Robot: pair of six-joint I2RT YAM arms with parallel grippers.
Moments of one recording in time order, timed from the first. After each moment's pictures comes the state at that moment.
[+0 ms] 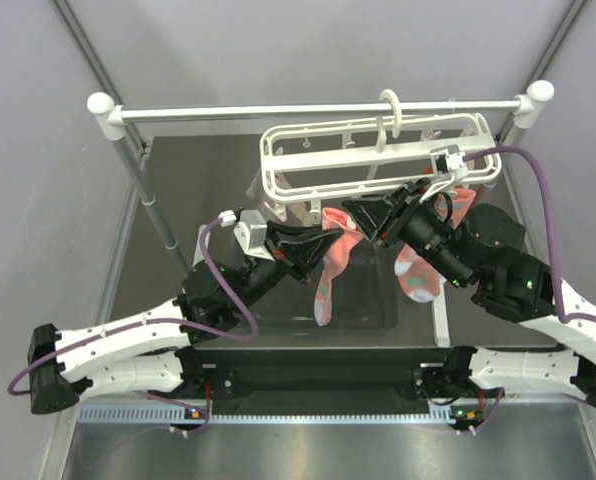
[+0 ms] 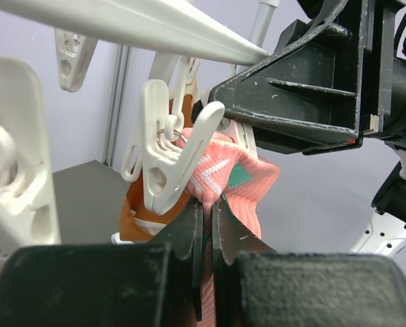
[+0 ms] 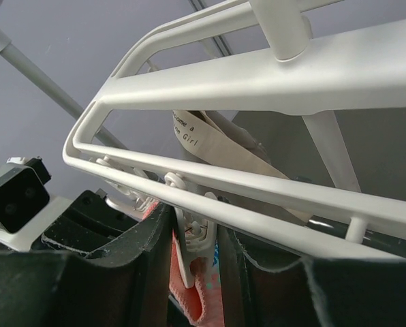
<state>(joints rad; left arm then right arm) -1.17 0.95 0.77 0.66 -0.16 -0.23 1.14 0.93 1.33 -0.31 0.42 0.51</state>
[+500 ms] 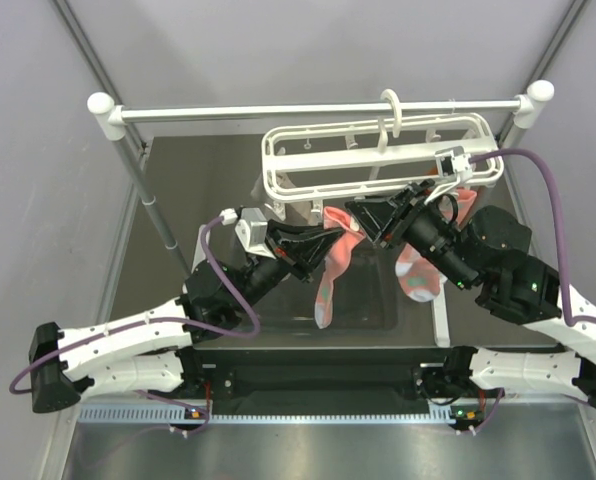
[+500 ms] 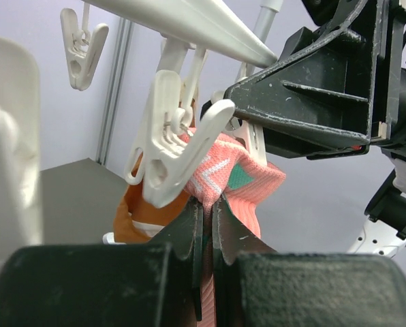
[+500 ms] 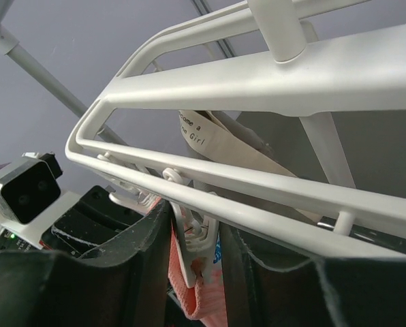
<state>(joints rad) -1.17 0.97 0.77 0.68 -0.17 -0.27 1.14 0.91 1.31 -0.30 0.42 0.51</state>
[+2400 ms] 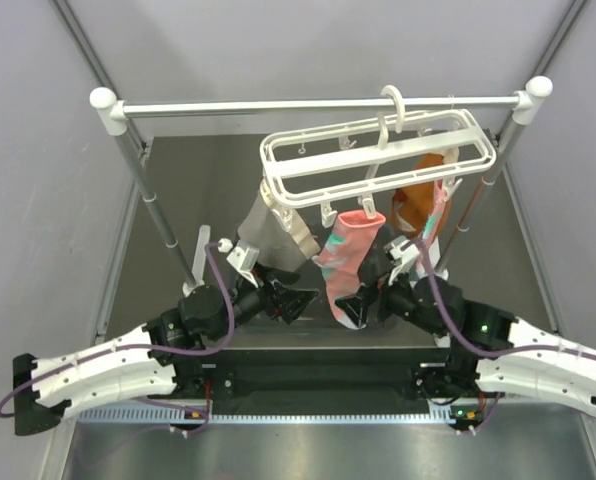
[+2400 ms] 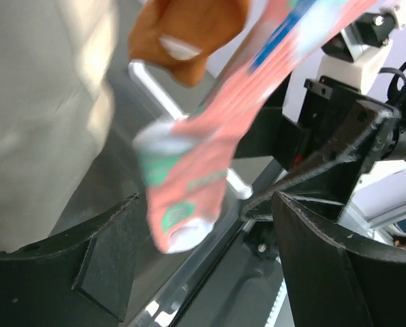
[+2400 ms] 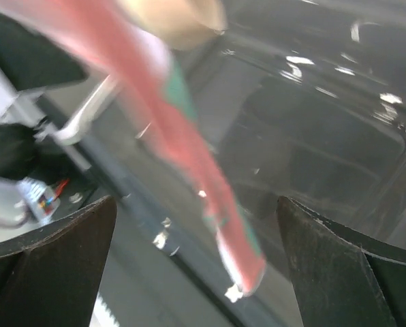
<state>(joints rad) -1.17 0.65 0.56 0.11 -0.22 -0.55 1.14 0.61 0.62 -0.31 0.25 0.50</state>
